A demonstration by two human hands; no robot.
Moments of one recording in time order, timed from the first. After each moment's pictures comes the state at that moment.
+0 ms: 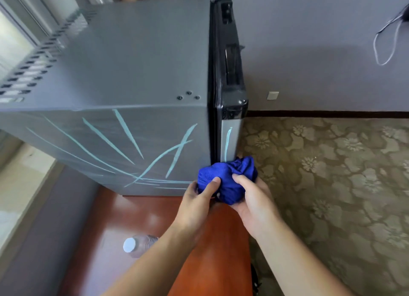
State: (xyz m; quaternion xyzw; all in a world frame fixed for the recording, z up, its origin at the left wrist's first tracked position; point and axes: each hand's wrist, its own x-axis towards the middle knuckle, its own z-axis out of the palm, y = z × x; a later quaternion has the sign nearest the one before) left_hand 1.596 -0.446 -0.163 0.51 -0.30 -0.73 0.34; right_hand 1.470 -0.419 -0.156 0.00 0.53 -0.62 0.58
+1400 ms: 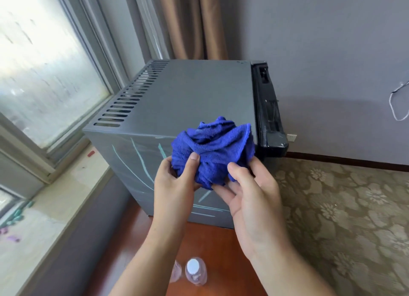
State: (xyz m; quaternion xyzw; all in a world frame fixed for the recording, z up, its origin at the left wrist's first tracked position) left_hand 1.681 -0.479 -0.032 0.47 -0.41 -0.52 0.58; right_hand 1.563 -0.424 -0.008 -0.27 0.38 -0.70 0.54
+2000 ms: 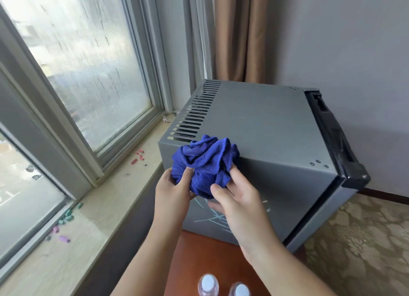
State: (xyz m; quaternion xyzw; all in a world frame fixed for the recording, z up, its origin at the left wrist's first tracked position) left_hand 1.823 -0.530 -0.039 0.51 -0.40 -0.49 0.59; right_hand 1.690 -0.470 0.001 -0.45 0.45 -0.55 0.54
